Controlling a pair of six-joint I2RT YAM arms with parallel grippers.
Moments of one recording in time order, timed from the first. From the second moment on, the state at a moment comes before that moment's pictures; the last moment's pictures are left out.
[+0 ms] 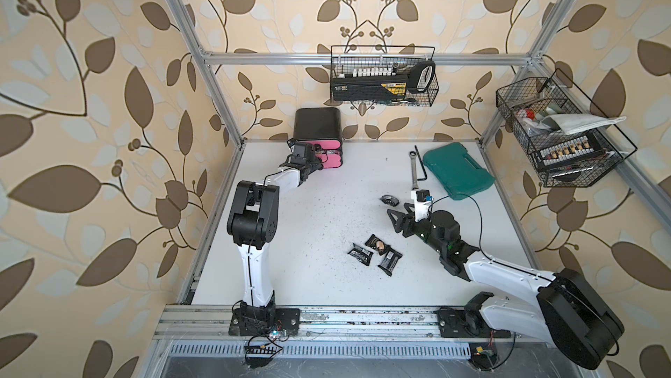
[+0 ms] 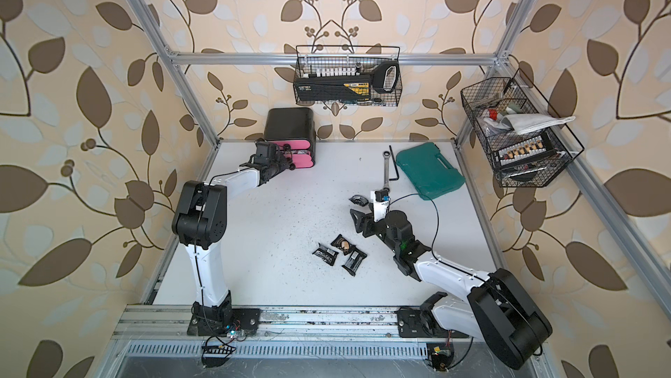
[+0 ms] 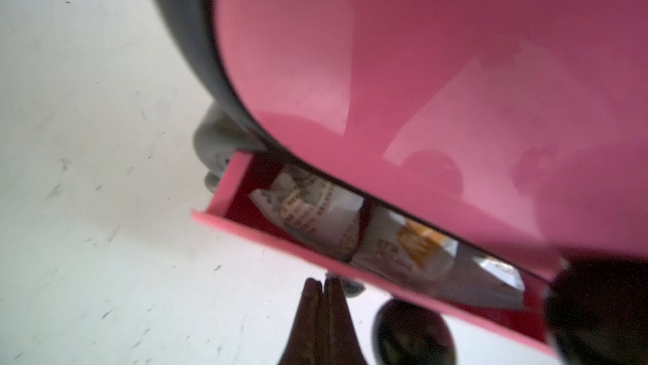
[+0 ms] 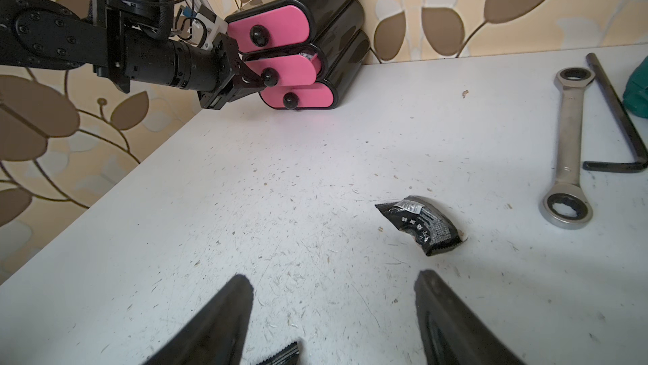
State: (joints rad) left arm -0.23 2.04 1.42 -0.06 -0.10 -0.70; right arm 0.54 1.19 0.36 0.55 0.01 0.33
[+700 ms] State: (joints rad) left arm -0.20 2.13 1.41 0.19 0.01 -0.95; right arm 0.54 1.19 0.36 0.54 0.02 0.33
